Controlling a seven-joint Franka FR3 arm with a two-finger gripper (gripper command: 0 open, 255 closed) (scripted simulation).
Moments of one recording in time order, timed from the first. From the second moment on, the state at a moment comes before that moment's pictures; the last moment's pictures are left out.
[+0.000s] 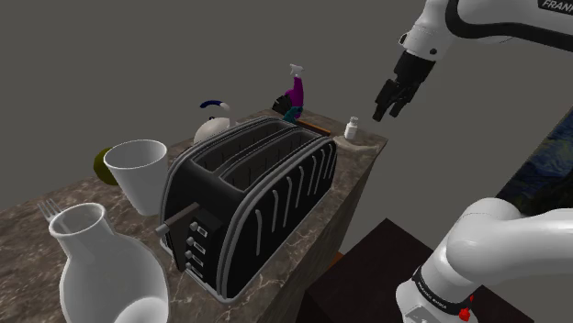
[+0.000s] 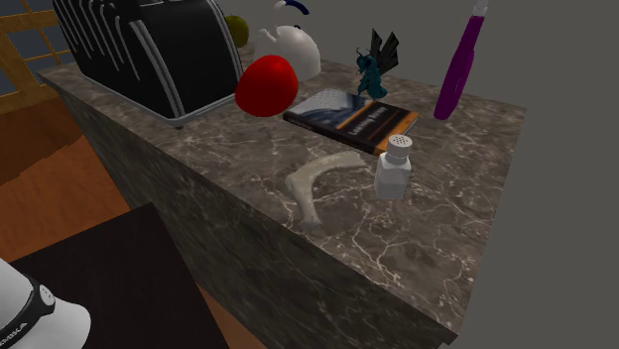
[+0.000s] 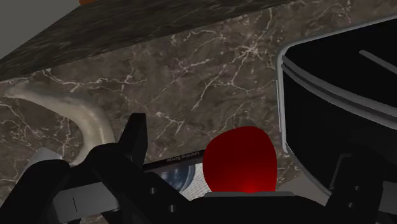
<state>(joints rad) 0.01 -0.82 -0.07 -2.27 0.02 1.58 -0.03</state>
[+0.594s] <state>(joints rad) 0.01 -0.66 -0.16 -2.30 -0.06 1.72 -0.19</state>
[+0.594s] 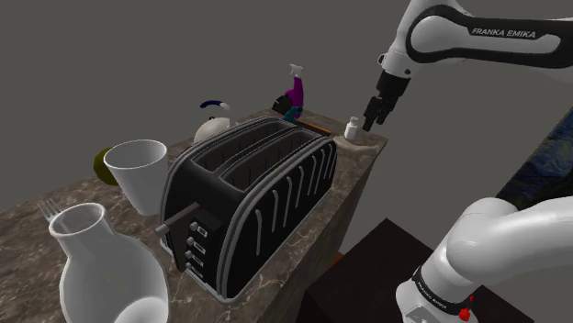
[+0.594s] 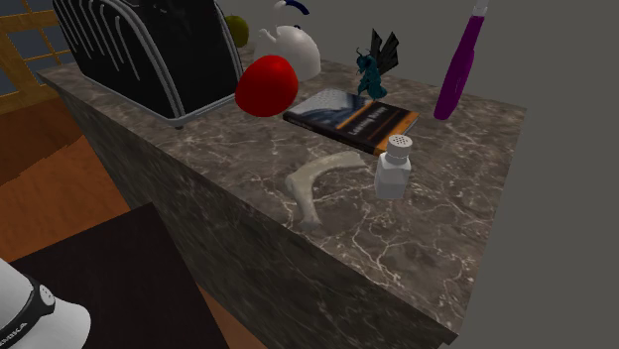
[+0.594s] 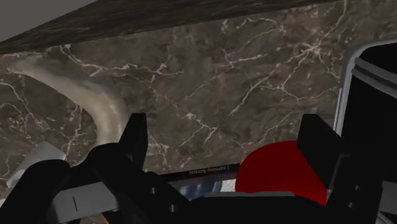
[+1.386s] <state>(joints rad) 0.02 -0.27 -0.31 -2.21 -0.14 1.96 -0.48</state>
